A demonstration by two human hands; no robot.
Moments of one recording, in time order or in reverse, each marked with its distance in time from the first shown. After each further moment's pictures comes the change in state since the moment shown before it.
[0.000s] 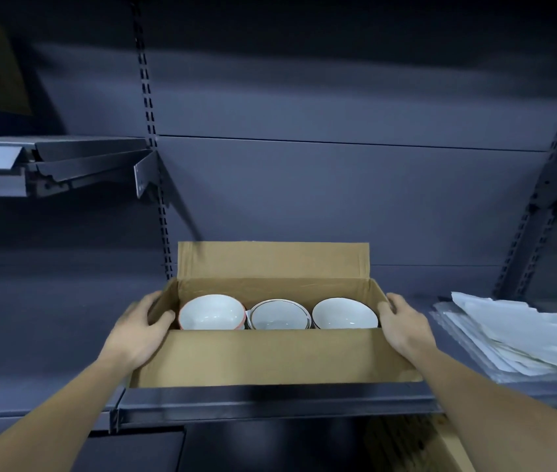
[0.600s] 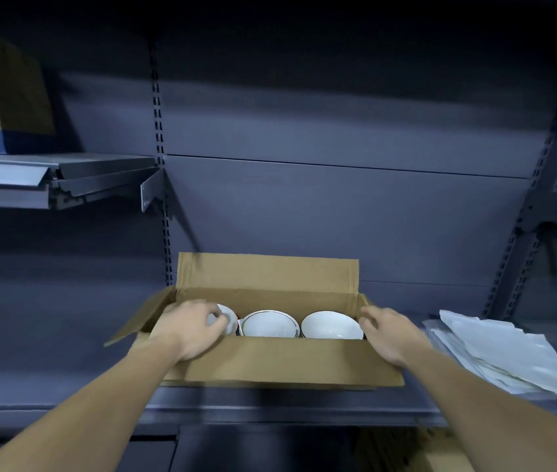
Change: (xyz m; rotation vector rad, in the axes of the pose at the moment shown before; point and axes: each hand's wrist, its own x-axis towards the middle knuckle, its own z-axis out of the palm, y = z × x) left_hand -0.034 0.093 0.021 0.483 -0.186 0.264; right_hand 0.002 -0.002 -0.031 -0.412 -0.145 -0.301
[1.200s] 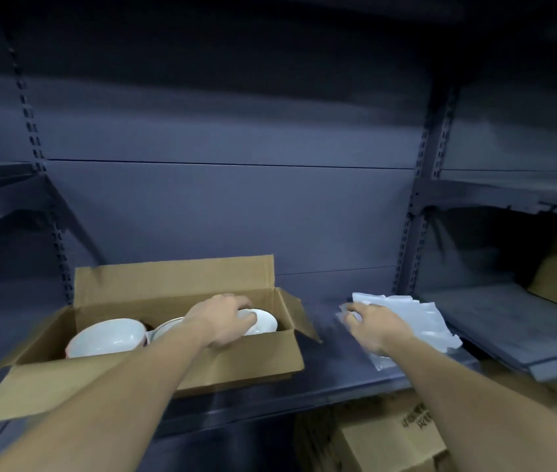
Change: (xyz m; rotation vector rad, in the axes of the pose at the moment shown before) left_hand 0.034 0.181 0.038 0.019 -0.167 0.291; right_hand -0.028 0.112 -0.057 -0.054 0.016 0.164
